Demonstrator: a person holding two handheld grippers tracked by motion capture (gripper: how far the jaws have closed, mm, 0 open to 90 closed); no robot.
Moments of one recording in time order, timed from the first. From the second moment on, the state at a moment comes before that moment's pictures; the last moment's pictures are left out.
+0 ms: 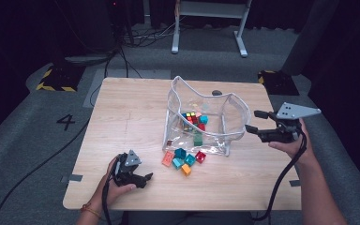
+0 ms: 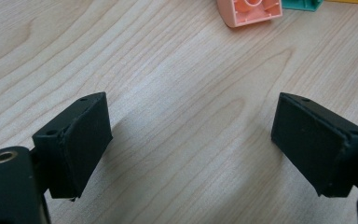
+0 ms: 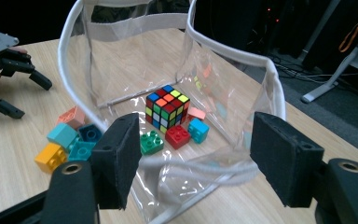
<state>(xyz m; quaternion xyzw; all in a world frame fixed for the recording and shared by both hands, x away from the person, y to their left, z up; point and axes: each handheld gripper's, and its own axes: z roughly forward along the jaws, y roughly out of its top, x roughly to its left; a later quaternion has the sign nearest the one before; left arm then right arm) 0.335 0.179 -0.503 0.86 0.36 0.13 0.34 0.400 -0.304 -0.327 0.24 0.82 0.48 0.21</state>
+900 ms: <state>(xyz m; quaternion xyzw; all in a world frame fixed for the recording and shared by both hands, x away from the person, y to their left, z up) 0.335 0.178 -0.503 0.86 0.36 0.13 0.34 0.364 -0.283 -0.442 0.24 0.85 0.44 0.16</state>
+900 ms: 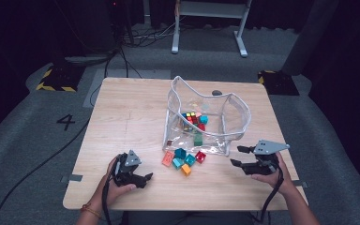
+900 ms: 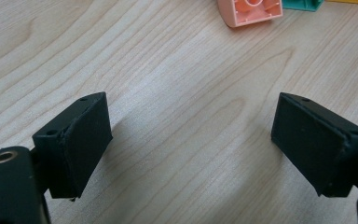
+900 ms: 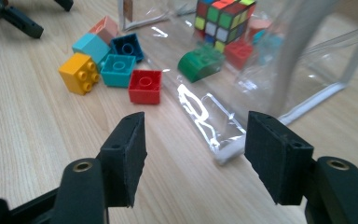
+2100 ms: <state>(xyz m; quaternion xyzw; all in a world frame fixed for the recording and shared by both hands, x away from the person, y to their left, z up) 0.334 0.178 -0.503 0.86 0.36 0.13 0.34 0.393 -0.184 -0.497 0.21 0.88 0.41 0.11</state>
